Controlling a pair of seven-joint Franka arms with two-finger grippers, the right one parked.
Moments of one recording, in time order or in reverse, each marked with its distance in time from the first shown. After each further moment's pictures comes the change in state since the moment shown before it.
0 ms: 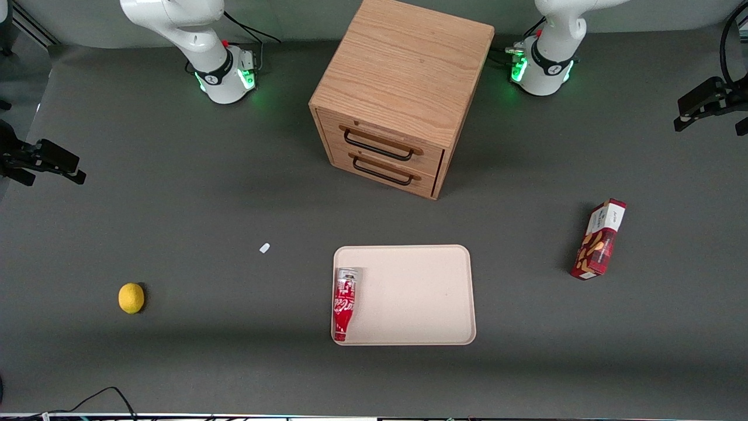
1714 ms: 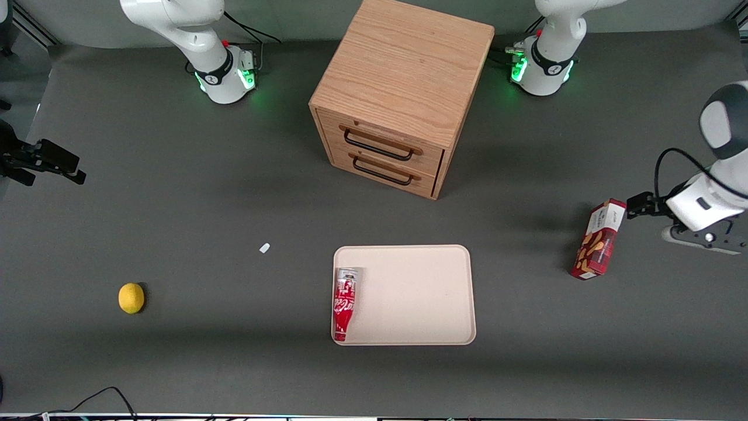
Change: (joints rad) arm 0.041 0.265 0.006 -0.341 0.079 0.585 0.158
